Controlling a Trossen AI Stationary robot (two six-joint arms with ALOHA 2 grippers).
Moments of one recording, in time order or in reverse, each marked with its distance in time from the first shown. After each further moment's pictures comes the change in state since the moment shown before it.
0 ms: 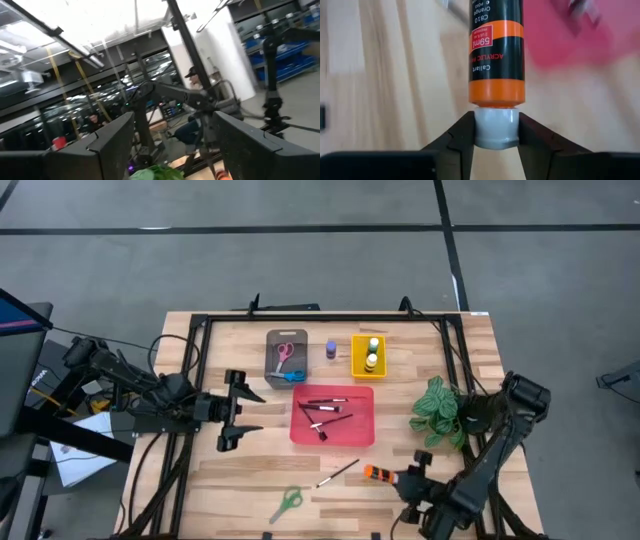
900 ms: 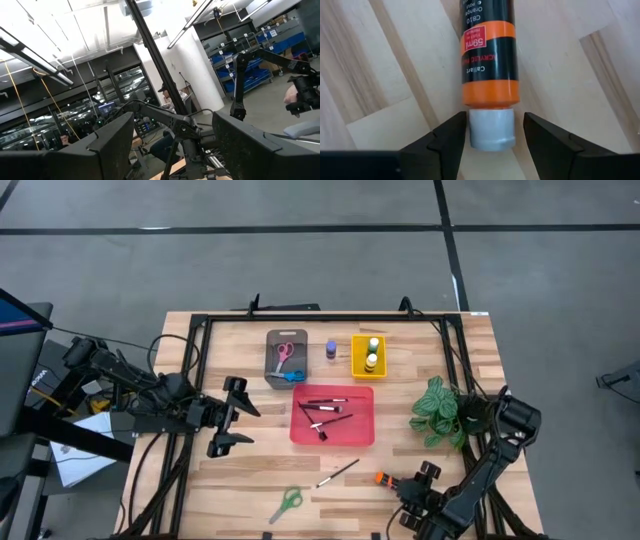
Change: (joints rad) left arm 0.000 -0.005 0.000 0.008 0.190 -0.016; right arm 0.038 0.185 0.005 0.008 -0.281 0.291
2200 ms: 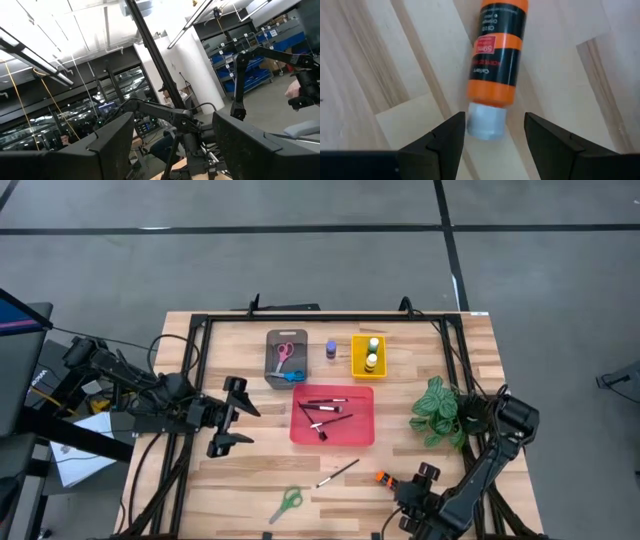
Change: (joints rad) left arm 0.000 0.000 0.000 0.001 -0.001 0.001; right arm -0.030 -0.004 0.103 -0.102 -0.048 -0.064
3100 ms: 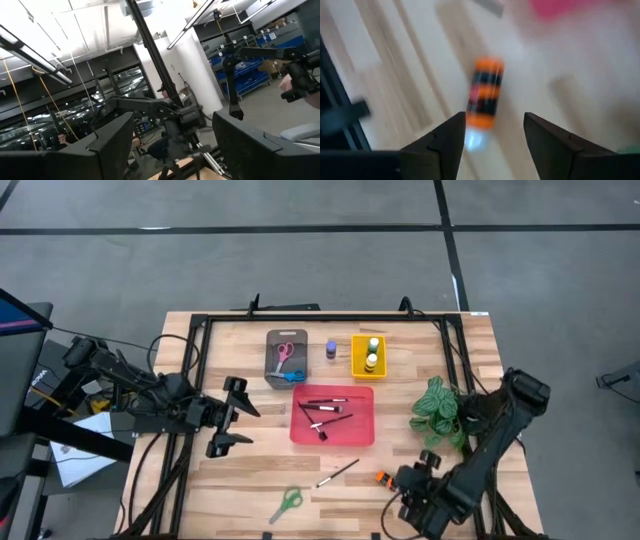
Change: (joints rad) left arm -0.003 -0.003 0.000 -0.001 -0.001 -0.019; right arm -0.070 -0.218 0.001 -0.042 0.015 -0.054
